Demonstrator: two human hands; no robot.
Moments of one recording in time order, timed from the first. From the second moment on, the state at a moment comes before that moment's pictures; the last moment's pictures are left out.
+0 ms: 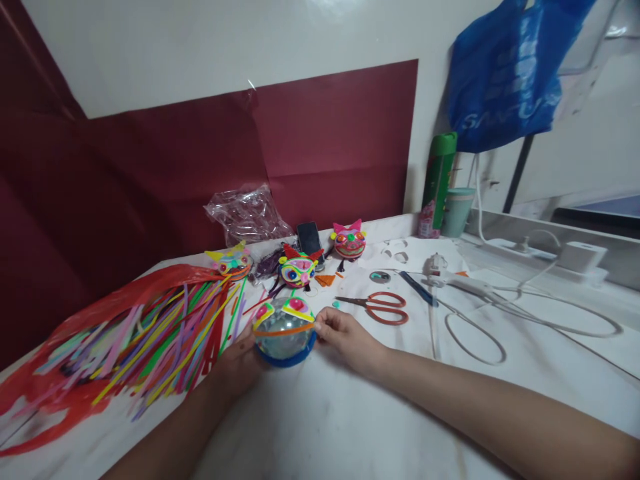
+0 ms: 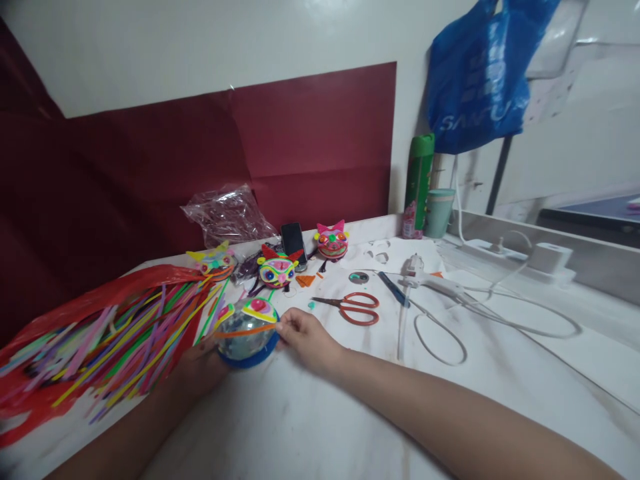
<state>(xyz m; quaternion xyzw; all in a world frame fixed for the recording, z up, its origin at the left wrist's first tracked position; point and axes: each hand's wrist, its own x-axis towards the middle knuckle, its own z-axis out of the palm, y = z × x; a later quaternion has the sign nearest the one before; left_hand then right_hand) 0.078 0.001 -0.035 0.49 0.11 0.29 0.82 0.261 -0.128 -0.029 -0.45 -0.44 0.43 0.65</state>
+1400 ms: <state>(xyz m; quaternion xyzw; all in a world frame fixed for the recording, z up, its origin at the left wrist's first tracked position) 0.086 -0.014 -0.028 0.52 0.13 0.35 0.77 0.268 -0.123 -0.046 -0.46 -0.40 0.47 0.64</state>
